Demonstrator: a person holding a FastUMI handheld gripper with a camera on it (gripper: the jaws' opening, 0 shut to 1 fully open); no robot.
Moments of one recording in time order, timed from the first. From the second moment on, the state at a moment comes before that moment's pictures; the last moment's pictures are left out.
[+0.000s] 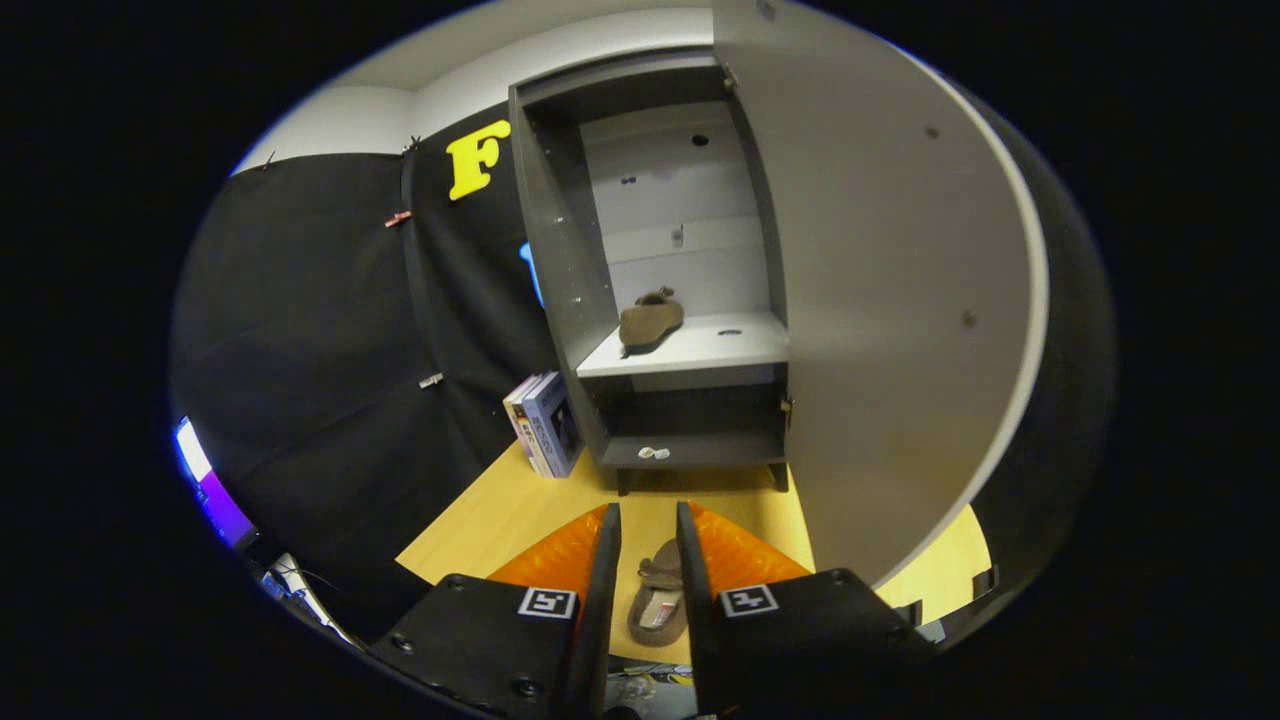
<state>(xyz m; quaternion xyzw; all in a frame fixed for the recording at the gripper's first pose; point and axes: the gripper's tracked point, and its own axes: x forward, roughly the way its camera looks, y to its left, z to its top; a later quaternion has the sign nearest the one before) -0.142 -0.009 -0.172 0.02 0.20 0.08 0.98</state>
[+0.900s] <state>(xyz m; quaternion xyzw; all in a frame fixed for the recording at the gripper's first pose) -0.093 0.015 -0.442 0.06 0.42 -0.06 0.90</state>
